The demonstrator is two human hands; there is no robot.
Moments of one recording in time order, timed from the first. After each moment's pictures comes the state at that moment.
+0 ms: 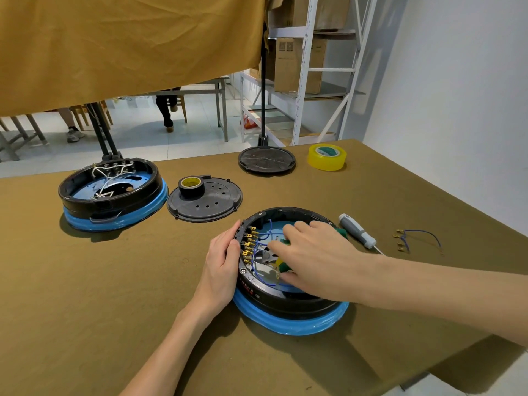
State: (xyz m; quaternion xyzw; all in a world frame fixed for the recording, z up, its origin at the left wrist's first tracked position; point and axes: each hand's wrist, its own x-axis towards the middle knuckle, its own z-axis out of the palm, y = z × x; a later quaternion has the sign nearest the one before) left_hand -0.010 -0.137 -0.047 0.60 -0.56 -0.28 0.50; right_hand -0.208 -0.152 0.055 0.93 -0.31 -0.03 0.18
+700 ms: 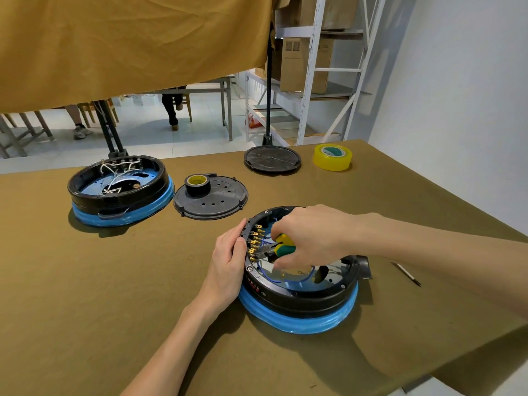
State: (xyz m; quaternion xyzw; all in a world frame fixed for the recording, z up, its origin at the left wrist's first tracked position) left_hand -0.008 -0.138 -0.049 0.60 -0.56 -0.28 0.50; right_hand -0.185 -0.179 0.096 0.93 -0.35 -0.12 0.02
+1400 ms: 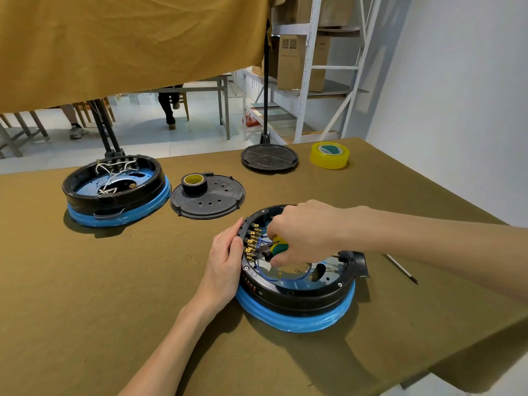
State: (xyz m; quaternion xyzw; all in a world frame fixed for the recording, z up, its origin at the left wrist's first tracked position) left_hand -0.010 -0.134 -0.044 0.59 -0.55 -0.30 0.51; right_hand -0.174 -0.176 0.104 0.93 -0.33 -0.16 0.06
